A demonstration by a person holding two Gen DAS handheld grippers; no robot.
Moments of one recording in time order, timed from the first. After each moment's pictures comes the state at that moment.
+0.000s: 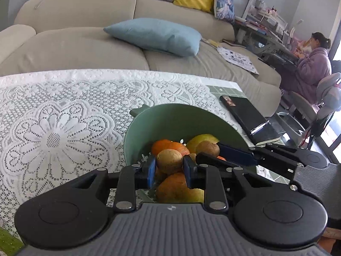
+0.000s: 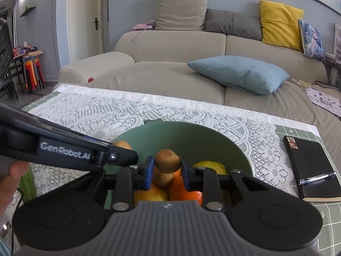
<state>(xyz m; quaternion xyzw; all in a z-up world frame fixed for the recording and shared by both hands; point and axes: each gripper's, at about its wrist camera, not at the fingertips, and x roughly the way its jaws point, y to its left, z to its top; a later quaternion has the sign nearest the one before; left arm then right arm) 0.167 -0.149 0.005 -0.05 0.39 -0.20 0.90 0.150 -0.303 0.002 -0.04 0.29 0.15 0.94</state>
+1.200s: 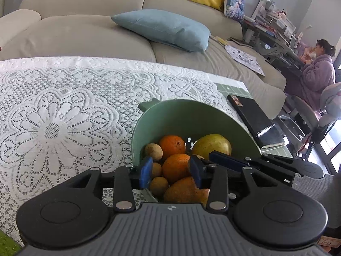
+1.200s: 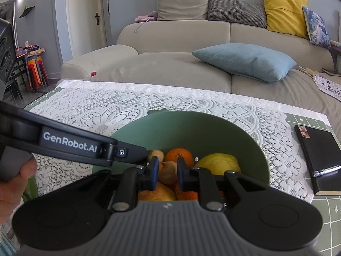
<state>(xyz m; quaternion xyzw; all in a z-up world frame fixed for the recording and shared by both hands) 0.181 -0.139 -0.003 -0.08 0.40 -0.20 0.89 0.168 -0.301 -0.012 -0.01 0.32 0.17 0.93</state>
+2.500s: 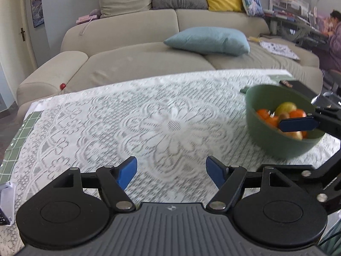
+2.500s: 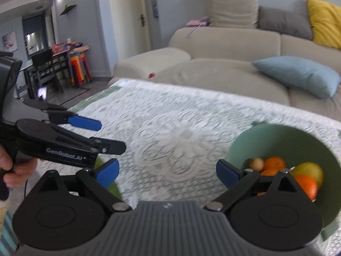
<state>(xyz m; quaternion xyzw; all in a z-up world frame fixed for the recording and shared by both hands) 0.097 -0.006 0.012 0.07 0.35 -0.09 0.93 0.114 -0.194 0.012 -0.01 0.31 0.29 0.91</state>
